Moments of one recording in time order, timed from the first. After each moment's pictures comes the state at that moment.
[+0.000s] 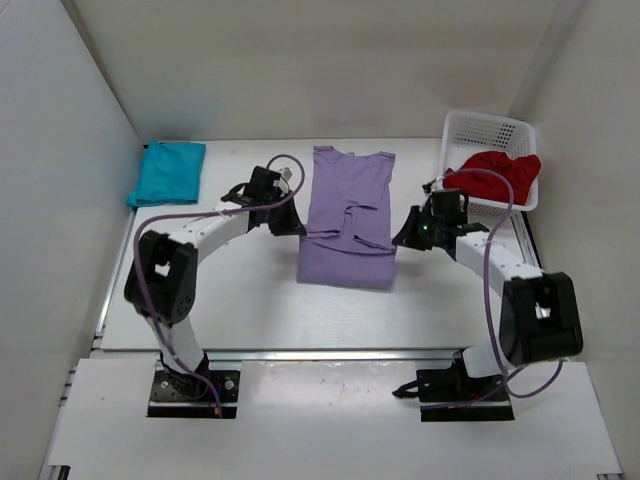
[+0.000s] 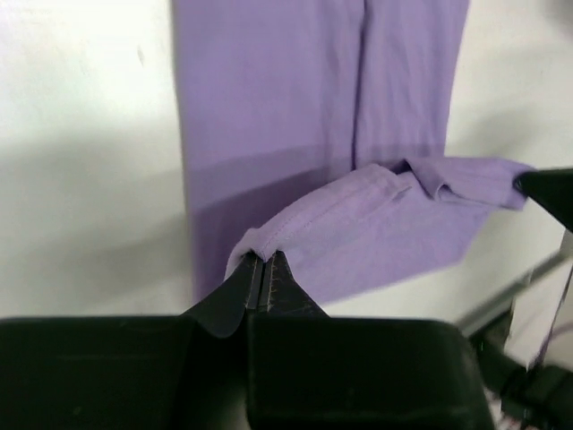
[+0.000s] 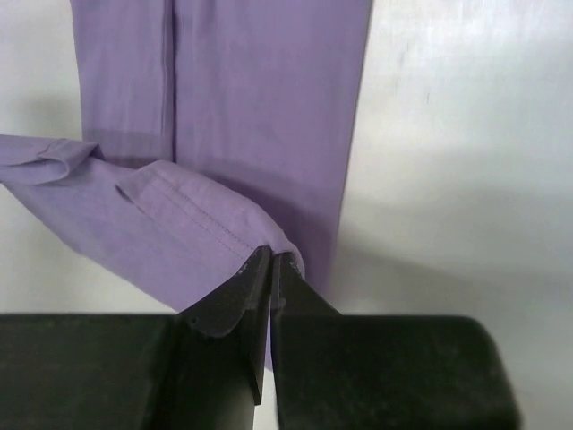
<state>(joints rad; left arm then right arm) -0.44 1.72 1.19 -0.34 0.29 -0.57 0.17 1.40 0.82 -0.23 -0.31 0.44</state>
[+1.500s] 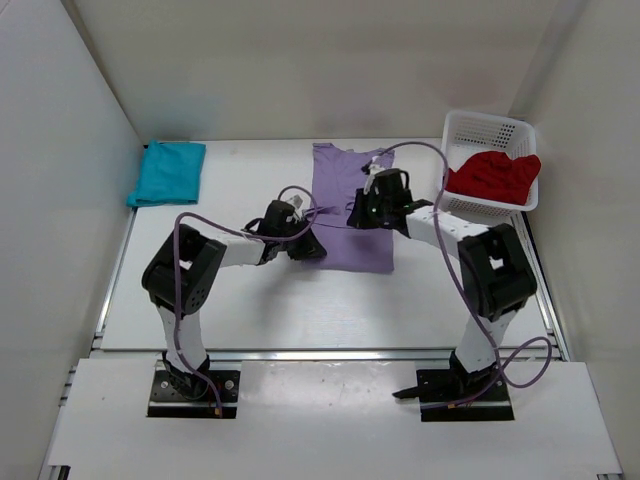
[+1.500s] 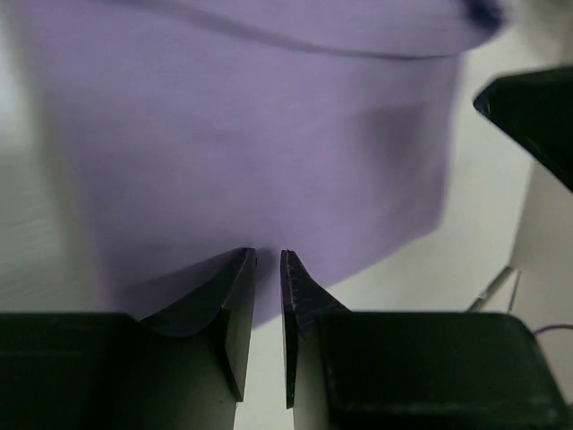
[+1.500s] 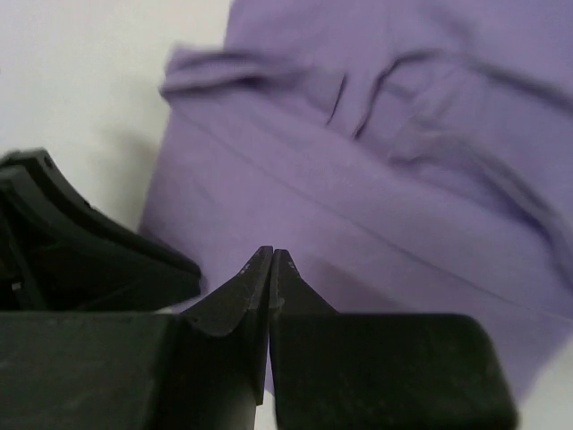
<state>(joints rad) -0.54 1.86 0.98 0.20 0.31 -0.80 0.39 1.75 1.16 -0.05 -0.27 0.34</state>
